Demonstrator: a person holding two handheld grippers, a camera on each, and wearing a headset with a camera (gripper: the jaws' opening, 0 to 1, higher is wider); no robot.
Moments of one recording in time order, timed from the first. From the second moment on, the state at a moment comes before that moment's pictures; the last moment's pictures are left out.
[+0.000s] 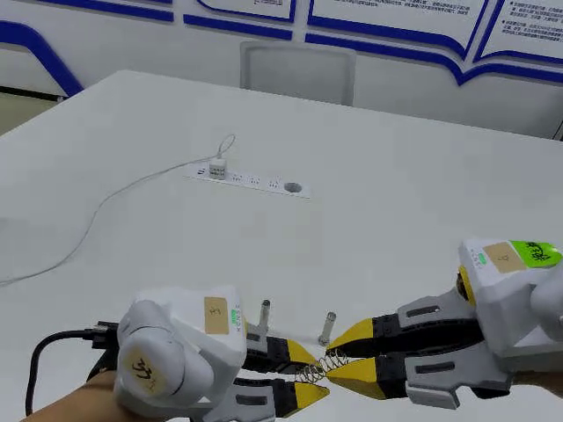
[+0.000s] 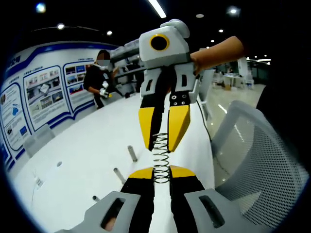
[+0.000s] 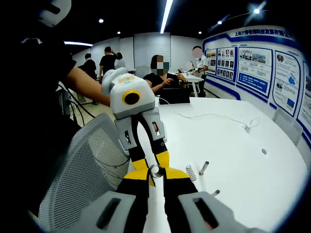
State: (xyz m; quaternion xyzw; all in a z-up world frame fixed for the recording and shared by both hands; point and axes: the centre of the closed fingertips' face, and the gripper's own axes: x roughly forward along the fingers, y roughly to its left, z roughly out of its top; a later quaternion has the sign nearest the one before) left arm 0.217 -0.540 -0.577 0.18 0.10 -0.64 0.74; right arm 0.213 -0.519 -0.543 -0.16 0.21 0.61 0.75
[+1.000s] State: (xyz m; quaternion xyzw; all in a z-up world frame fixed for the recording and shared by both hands) left arm 0.236 -0.528 -0.567 0.14 0.08 -0.59 0.79; right arm 0.229 -0.509 -0.531 -0.10 0.22 0.58 0.78
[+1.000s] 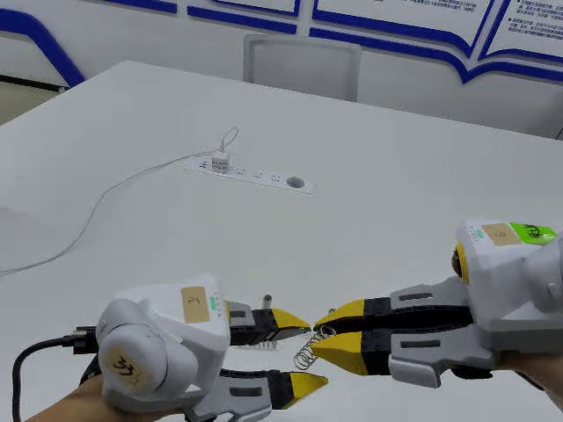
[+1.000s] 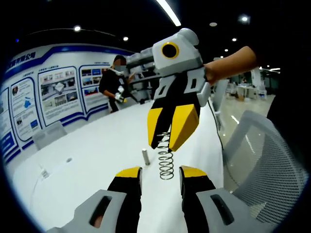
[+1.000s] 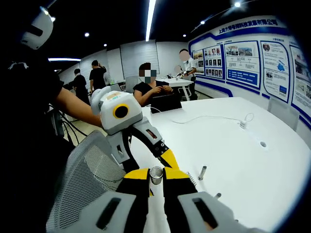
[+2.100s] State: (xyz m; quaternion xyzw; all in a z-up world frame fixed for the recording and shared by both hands) left arm 0.272 -0.461 -0.580 0.08 0.12 -0.50 0.85; right arm 0.311 -0.567 -0.545 -0.12 0.25 0.44 0.85
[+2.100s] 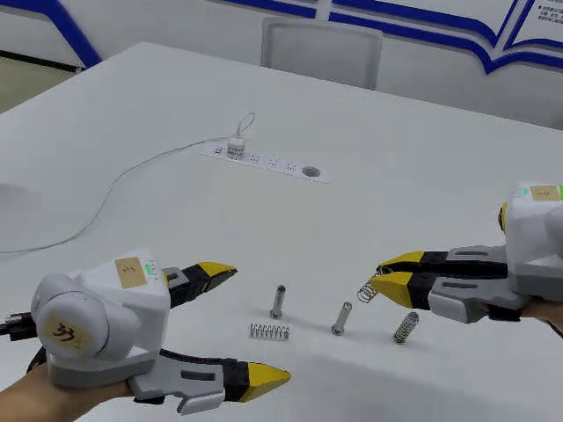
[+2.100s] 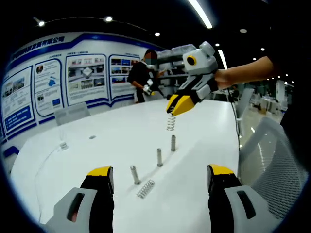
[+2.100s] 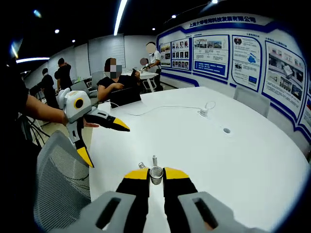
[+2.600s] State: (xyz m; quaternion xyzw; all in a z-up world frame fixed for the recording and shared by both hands) left arm 0.278 -0.442 -0.588 0.07 0.14 -0.47 0.87; right arm 0.345 -0.575 -0.588 -0.13 0.30 0.39 0.86
